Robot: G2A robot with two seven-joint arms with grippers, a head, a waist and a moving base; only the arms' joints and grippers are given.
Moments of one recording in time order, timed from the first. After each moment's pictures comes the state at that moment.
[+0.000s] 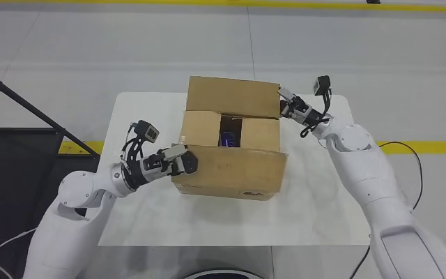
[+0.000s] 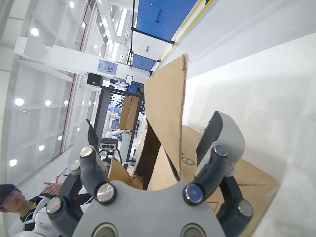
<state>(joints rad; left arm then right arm) 1.31 -1.03 -1.47 -1.84 -0.57 -0.06 -0.95 -0.46 -1.22 0.96 -0.67 0.50 -0.49 0.83</state>
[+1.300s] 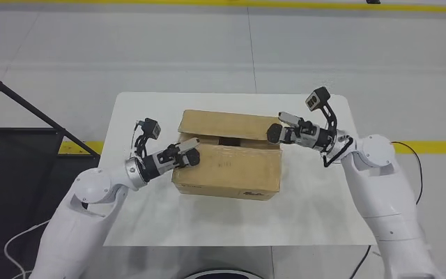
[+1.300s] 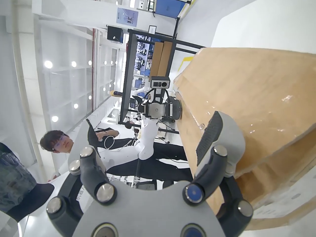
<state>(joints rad) 1.24 -1.04 -1.38 -1.77 -0.38 -0.05 -0.80 -0.81 -1.10 1.25 -1.36 0.51 -0.07 1.10</state>
